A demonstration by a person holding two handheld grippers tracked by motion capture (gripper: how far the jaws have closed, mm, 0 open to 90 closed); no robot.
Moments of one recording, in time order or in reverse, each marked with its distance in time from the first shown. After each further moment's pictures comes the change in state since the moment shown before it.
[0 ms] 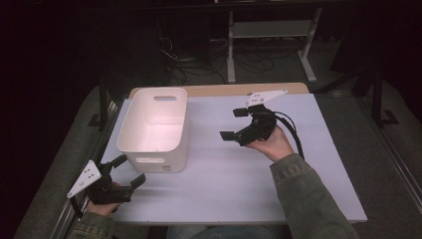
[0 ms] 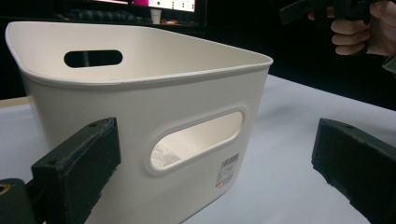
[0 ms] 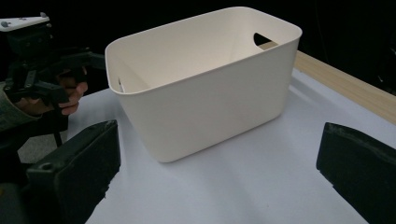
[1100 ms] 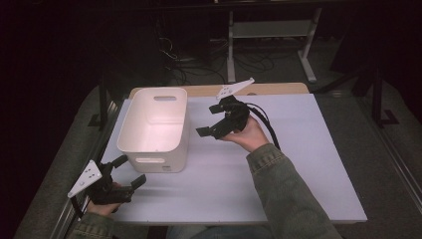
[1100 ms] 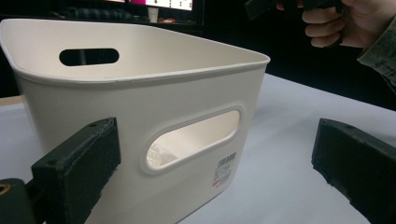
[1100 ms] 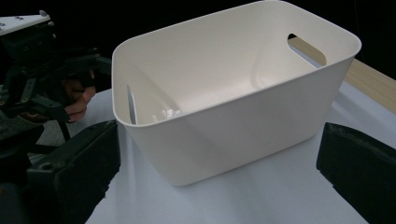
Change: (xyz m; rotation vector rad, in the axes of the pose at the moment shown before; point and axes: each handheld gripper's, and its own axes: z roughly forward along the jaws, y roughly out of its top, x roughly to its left) left arm 0.001 -0.001 0.001 0.003 -0.014 0.003; right arm 0.007 0.036 0.056 0.089 0.072 -0.019
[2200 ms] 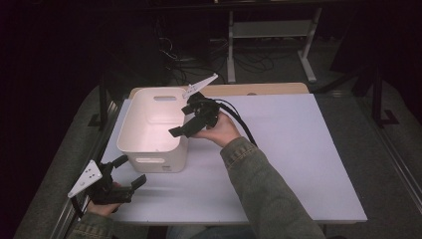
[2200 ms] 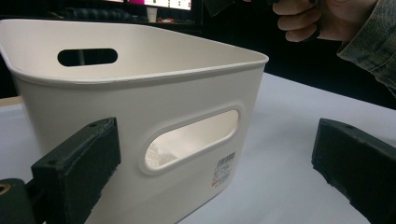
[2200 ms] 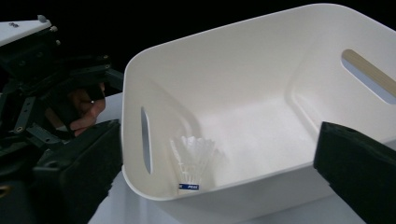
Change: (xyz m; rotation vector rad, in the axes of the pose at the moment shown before) left arm -0.001 0.000 0.000 0.000 -0.004 0.004; right arm 0.015 0.038 0.062 0.074 0.072 -0.045
